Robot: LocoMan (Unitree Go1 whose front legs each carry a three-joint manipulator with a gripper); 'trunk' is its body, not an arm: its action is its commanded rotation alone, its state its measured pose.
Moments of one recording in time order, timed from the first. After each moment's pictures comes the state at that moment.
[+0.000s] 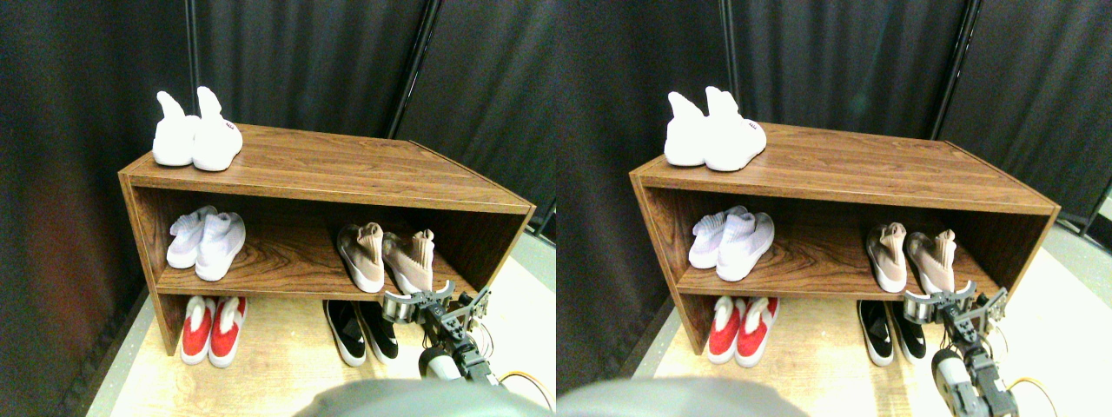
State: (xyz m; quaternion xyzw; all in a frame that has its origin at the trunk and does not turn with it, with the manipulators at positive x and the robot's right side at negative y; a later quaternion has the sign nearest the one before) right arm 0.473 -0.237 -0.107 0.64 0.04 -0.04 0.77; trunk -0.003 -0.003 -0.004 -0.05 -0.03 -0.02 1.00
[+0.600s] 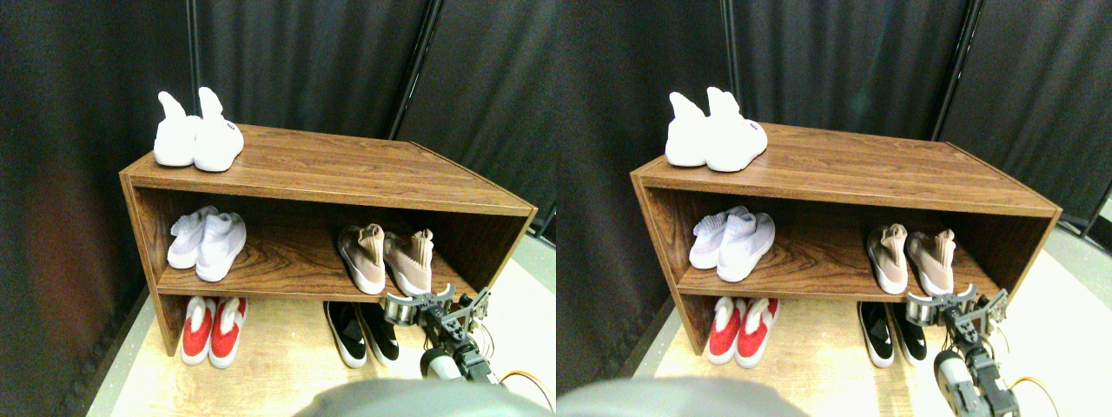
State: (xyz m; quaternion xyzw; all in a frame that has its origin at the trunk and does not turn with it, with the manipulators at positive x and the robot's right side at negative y) right arm 0.472 -0.244 -0.112 0.64 0.04 -0.05 0.76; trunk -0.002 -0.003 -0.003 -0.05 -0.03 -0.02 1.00
